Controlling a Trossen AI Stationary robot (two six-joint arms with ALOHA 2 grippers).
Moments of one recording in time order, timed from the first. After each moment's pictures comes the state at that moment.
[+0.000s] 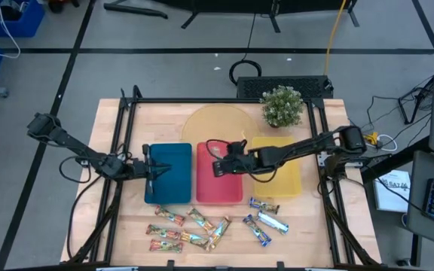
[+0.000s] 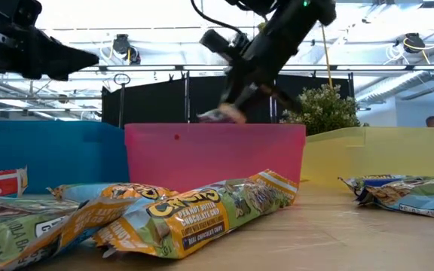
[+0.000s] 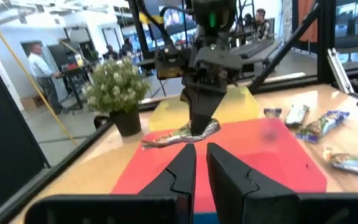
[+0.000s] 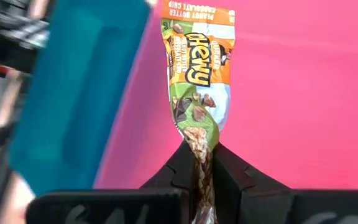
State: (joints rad) left arm -0.48 0.67 0.01 0.70 -0.60 0.21; right arm 0.10 1.77 1.21 -0.34 0.31 1.27
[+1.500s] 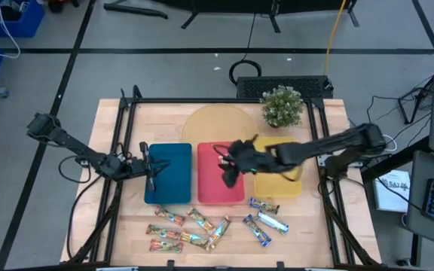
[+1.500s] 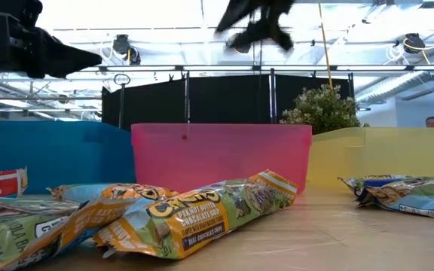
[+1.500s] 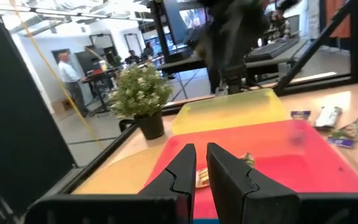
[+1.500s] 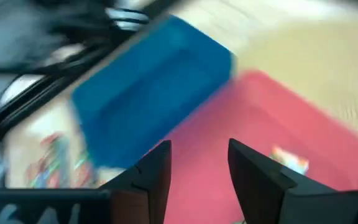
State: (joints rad) left arm -0.48 0.67 0.01 0.73 -0.69 0.28; right arm 0.19 1.56 1.26 -0.35 0.38 0.65
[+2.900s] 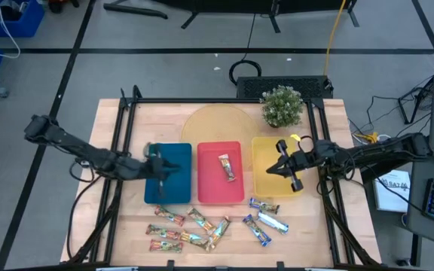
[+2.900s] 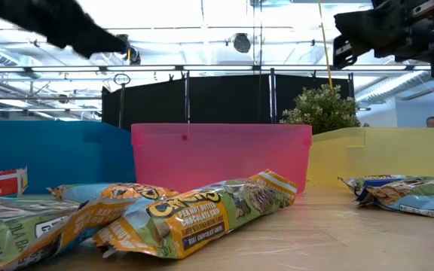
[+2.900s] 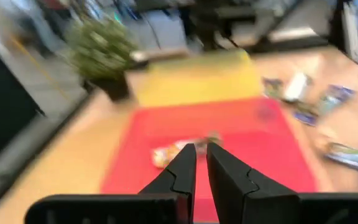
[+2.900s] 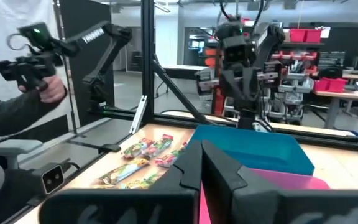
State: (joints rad) left arm -0.39 0.91 0.46 0.11 -0.51 -0.01; right arm 0.01 0.77 0.14 0.73 -0.29 0.00
